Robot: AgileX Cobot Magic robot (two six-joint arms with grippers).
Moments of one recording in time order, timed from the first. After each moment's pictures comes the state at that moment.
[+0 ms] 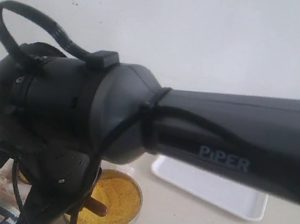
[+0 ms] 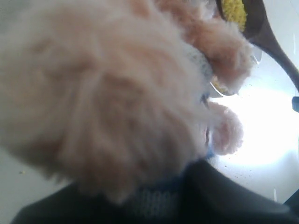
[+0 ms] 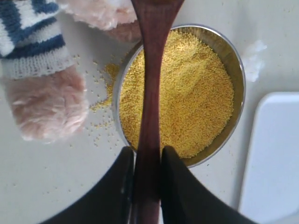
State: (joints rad) left arm 0.48 1.40 -0.34 -1.26 0.97 1.25; right arm 1.15 2.05 -1.79 -0.41 1.22 0.02
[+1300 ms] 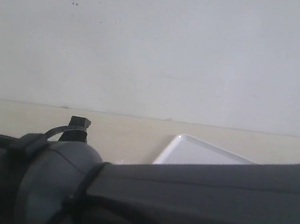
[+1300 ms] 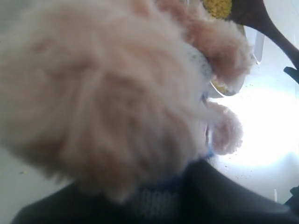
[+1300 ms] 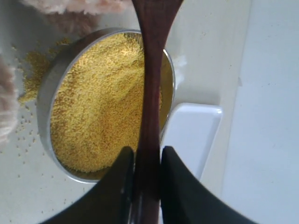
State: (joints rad) left arm 0.48 1.40 -0.34 -1.26 0.97 1.25; right arm 1.26 2.11 -1.70 -0.86 1.22 0.08
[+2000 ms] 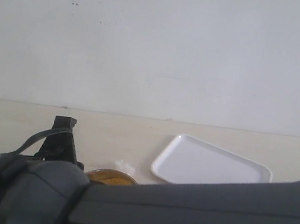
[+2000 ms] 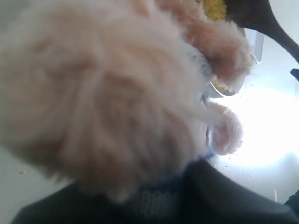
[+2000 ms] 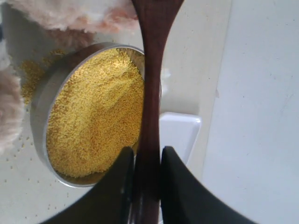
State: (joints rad) left arm 0.48 1.40 -0.34 -1.26 0.97 1.25; right arm 1.30 2.11 -1.68 -0.94 1.22 0.09
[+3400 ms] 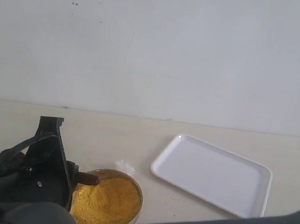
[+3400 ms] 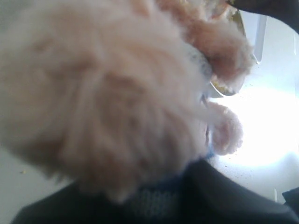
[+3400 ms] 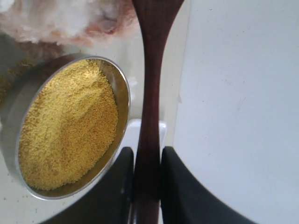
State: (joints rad) left arm 0.48 1.40 -0.34 -1.26 0.97 1.25; right arm 1.36 2.11 -1.62 -1.13 1.22 0.22
